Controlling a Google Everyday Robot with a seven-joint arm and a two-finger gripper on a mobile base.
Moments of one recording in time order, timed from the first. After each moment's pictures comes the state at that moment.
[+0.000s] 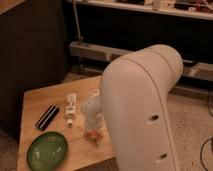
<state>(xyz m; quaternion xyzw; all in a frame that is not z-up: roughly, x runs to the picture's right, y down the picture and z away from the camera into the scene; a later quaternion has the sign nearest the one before) -0.076 0.239 0.810 -0.28 0.23 0.69 0.63</state>
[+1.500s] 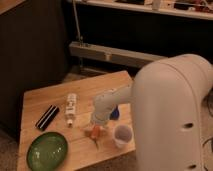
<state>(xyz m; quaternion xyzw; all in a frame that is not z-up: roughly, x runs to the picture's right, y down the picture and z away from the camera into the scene) -0.062 0.215 0.807 -0.34 0.18 0.71 0.59</state>
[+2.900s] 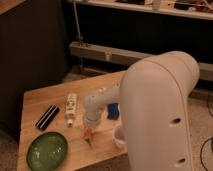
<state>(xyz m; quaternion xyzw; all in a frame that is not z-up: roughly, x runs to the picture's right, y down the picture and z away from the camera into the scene) -0.101 0.224 0.799 -0.35 0.19 0.67 0.63</state>
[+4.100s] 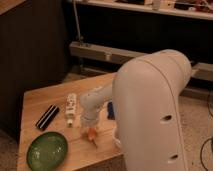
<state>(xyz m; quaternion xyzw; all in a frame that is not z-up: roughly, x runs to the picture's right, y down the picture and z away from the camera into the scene) -0.106 0.223 0.797 -0.35 0.20 0.65 0.64</state>
